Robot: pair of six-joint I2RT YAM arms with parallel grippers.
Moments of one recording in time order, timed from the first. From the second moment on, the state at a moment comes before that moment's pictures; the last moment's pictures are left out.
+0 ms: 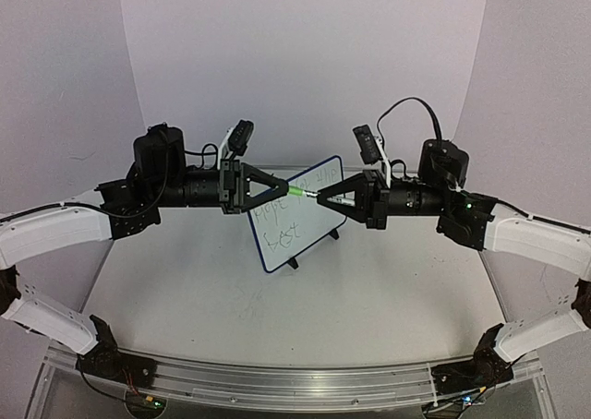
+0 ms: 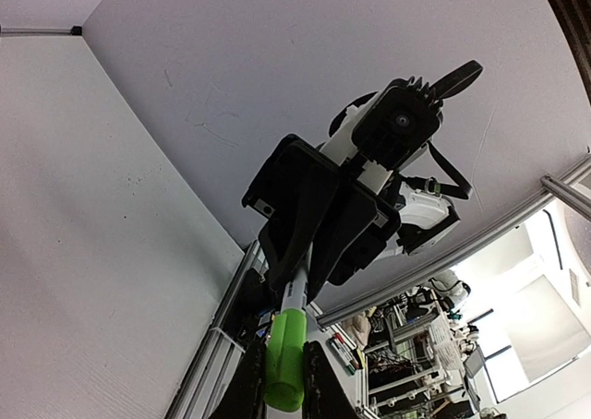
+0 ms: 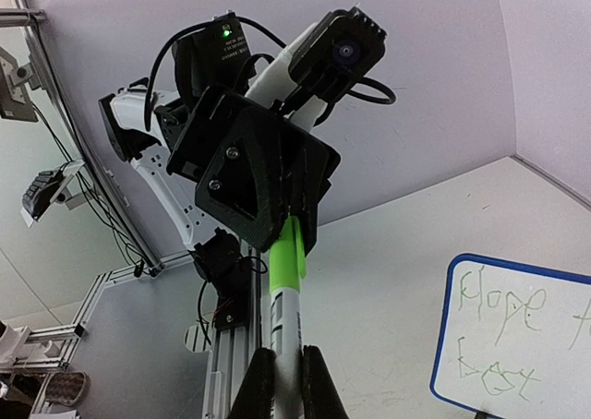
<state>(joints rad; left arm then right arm) -0.89 1.28 1.05 0.18 0.61 -0.87 0.79 1.29 0.99 0.26 -0.73 0.27</state>
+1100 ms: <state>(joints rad) -0.52 1.17 0.97 -0.36 0.15 -0.49 0.63 1.34 0.76 -0.12 -0.02 0.31</state>
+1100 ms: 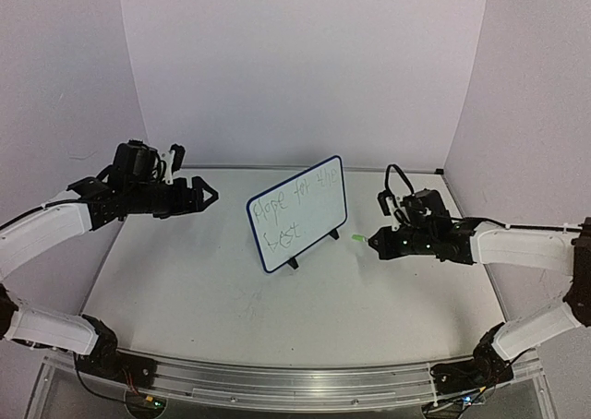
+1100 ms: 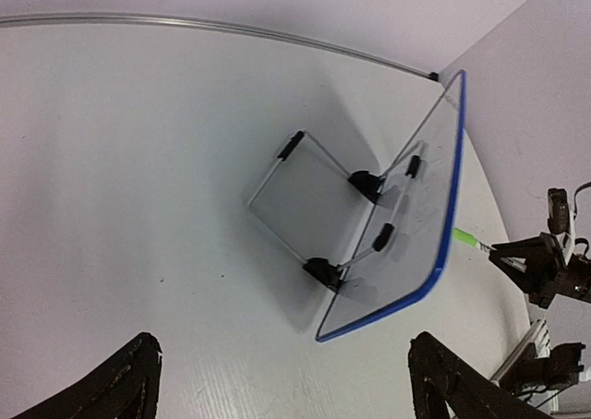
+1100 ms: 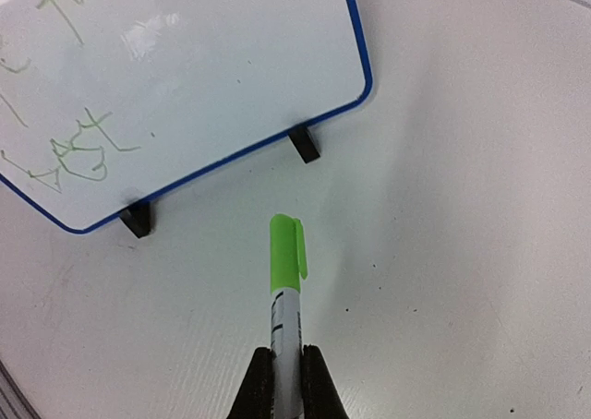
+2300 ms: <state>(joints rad) -0.26 1.27 0.80 -0.14 -0.02 -0.36 0.37 1.51 0.72 0.02 -0.05 0.33</state>
